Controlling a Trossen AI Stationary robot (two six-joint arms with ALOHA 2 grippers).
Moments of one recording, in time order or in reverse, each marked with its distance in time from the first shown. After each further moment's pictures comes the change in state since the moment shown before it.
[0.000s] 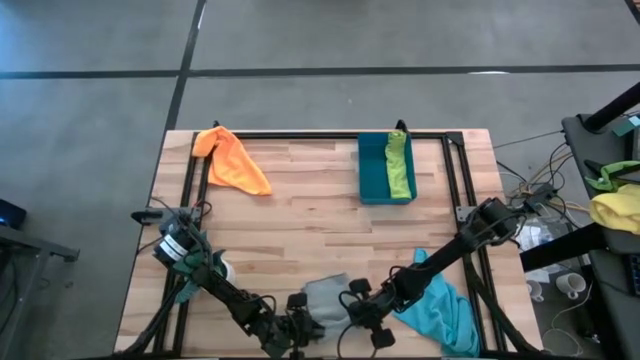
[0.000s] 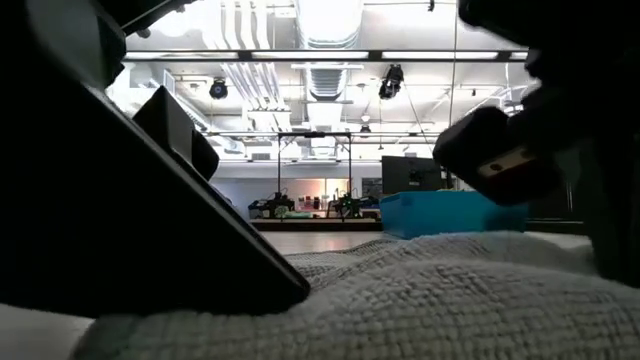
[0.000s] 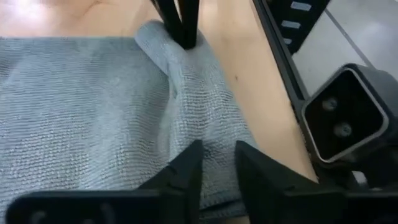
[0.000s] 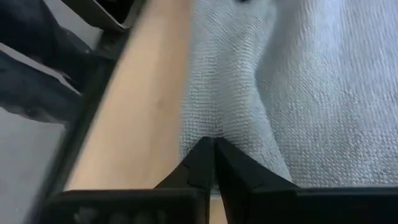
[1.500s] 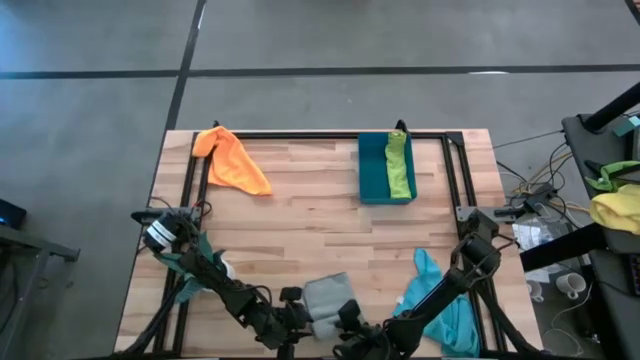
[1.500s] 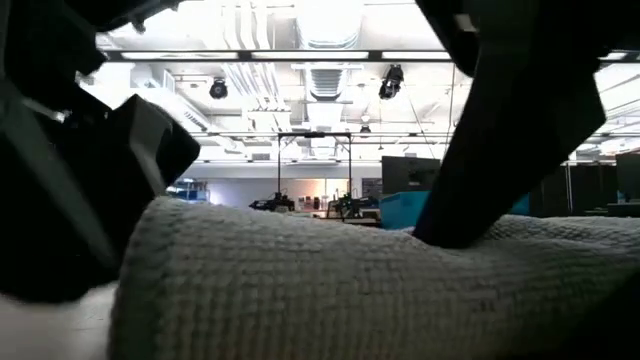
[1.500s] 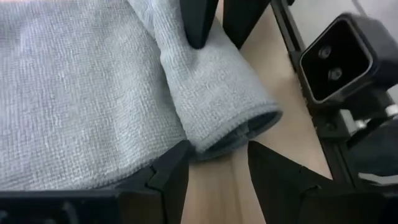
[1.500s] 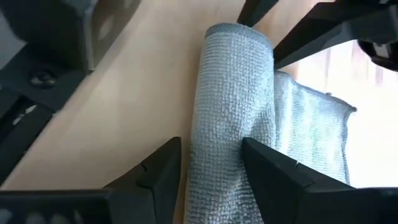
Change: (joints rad) left arm 0.027 -0.140 -0.079 -0.188 0.161 -0.001; right arm 0.168 0.312 0.466 -0.320 0.649 -0.265
